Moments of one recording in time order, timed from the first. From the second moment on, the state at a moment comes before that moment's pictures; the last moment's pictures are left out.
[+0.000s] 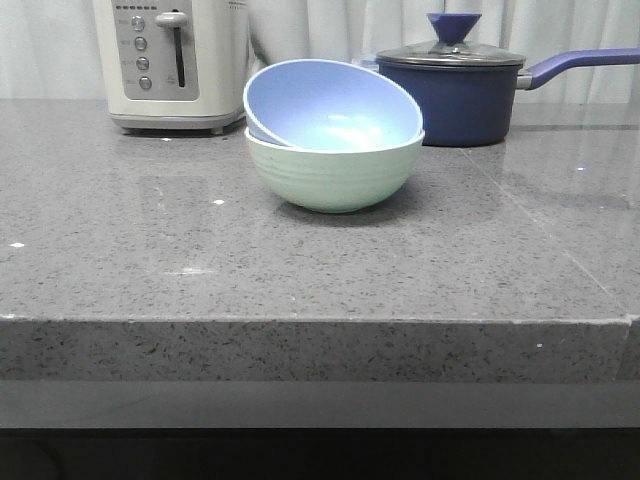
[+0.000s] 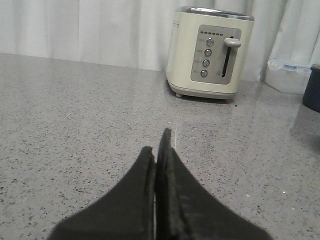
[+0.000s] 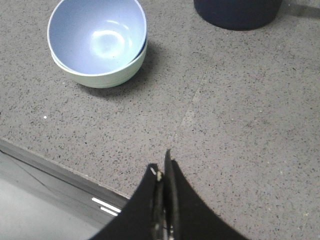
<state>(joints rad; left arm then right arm) -0.07 0.00 0.00 -0.09 0.07 -0.01 0.35 0.57 -0.74 0.08 0.75 0.02</state>
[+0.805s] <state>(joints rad) -0.07 0.00 0.00 -0.09 0.07 -0.01 -0.01 -0.01 0.00 0.06 0.09 -0.03</state>
